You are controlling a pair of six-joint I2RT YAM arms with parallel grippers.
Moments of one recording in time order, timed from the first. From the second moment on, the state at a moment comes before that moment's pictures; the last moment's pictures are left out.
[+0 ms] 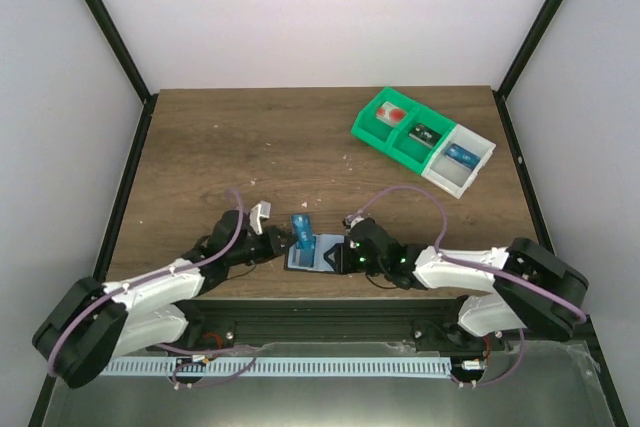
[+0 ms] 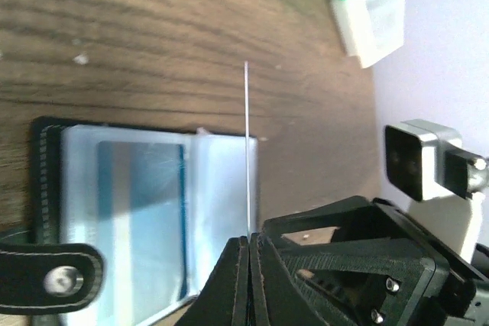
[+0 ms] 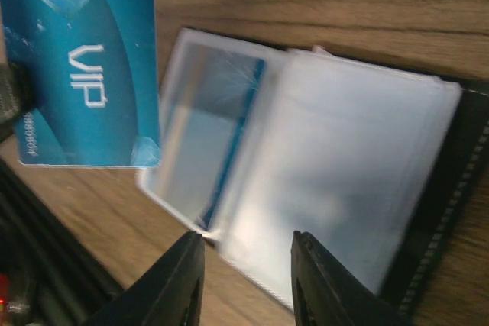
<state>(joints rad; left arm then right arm) -0.66 1.12 0.26 0.31 0.37 -1.03 0.96 1.35 0.44 0.15 -0.08 0.85</state>
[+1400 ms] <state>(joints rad) -0.66 0.63 0.20 0.31 0.76 -1.07 0.93 0.99 0.52 0.09 -0.70 0.68</state>
